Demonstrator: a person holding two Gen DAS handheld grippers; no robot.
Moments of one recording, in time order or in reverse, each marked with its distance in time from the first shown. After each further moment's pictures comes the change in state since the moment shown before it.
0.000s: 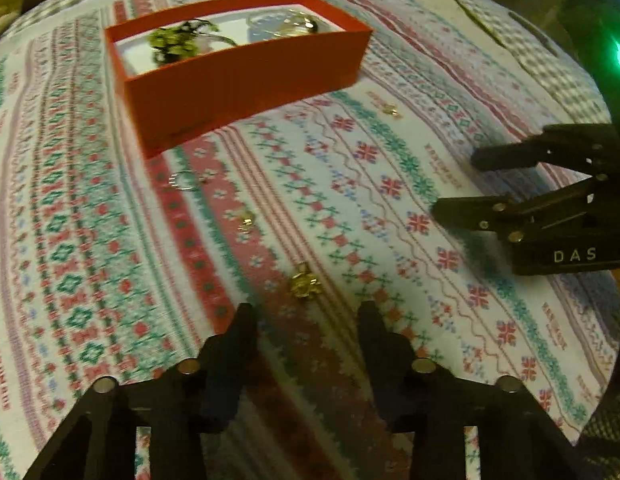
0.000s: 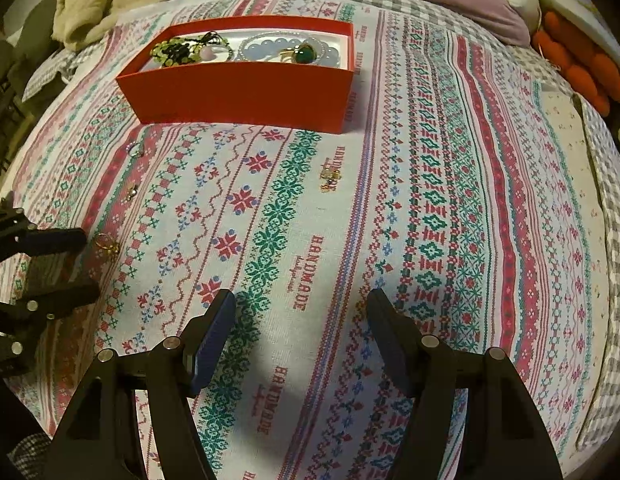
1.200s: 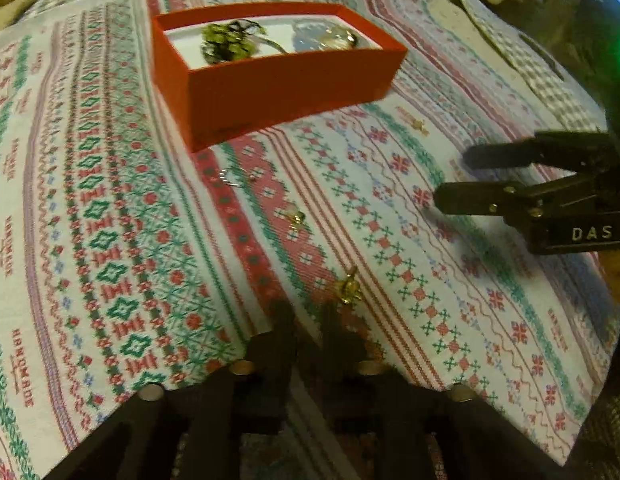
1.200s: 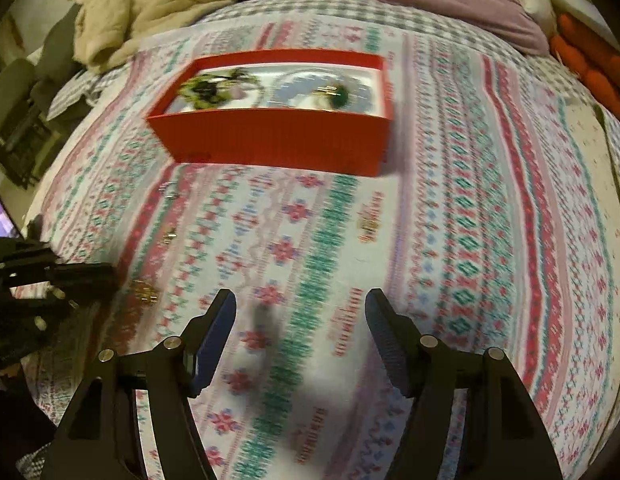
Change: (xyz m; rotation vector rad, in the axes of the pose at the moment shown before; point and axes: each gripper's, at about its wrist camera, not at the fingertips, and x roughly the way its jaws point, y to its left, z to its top) left arm -0.012 0.030 -0.007 -0.042 -0.024 -0.014; right arm -0.006 0.014 0.022 -0.004 -0.073 0.126
